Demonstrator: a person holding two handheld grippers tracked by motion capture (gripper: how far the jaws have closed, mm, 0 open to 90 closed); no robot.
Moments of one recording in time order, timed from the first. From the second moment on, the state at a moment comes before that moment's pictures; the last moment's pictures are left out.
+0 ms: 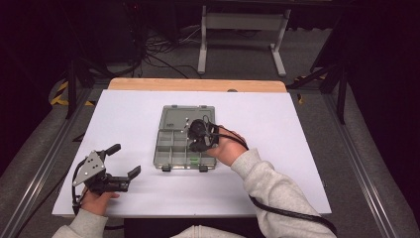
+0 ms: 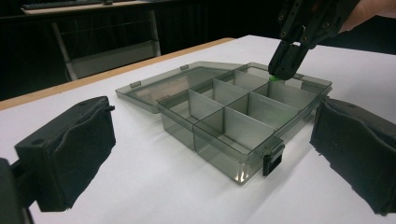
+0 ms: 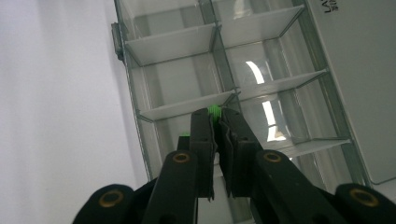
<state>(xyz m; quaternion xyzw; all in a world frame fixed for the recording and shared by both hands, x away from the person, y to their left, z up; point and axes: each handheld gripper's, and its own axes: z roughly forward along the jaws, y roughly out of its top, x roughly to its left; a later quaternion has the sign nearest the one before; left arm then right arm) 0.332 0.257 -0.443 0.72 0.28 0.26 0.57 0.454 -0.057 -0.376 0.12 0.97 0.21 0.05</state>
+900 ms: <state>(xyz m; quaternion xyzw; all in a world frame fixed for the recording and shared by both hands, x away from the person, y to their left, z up) 0.332 0.257 -0.443 0.72 0.28 0.25 0.57 0.460 -0.056 -0.405 0.13 0.97 0.19 0.04</state>
